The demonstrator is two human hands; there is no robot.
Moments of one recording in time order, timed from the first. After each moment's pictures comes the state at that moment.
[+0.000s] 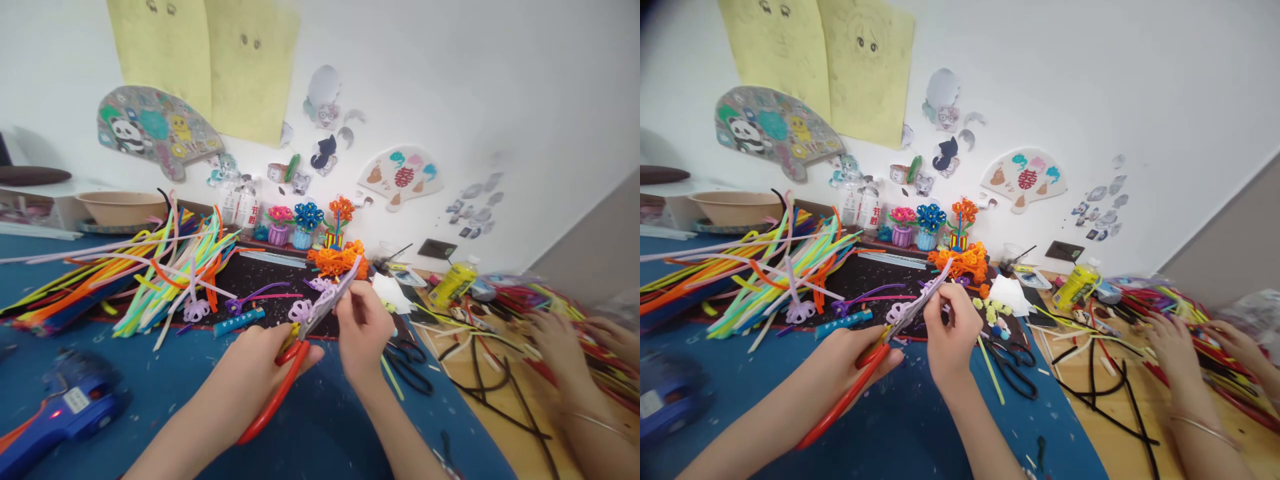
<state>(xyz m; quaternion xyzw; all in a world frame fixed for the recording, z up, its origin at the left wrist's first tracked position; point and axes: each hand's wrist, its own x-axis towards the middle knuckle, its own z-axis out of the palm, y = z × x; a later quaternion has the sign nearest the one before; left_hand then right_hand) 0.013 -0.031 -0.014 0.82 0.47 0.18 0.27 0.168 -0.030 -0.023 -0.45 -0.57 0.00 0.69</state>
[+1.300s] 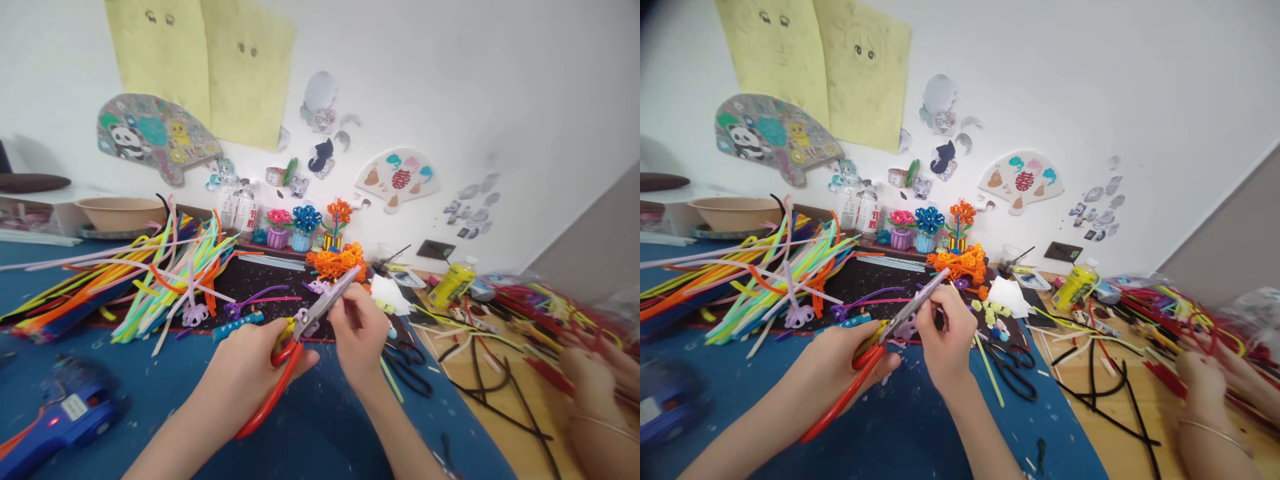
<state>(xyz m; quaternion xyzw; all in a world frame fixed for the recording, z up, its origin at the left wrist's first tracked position) 0.008 -0.031 -0.004 0.82 0.51 0.17 0.22 0.171 -0.034 -0.017 -0.42 -0.62 0.01 0.66</state>
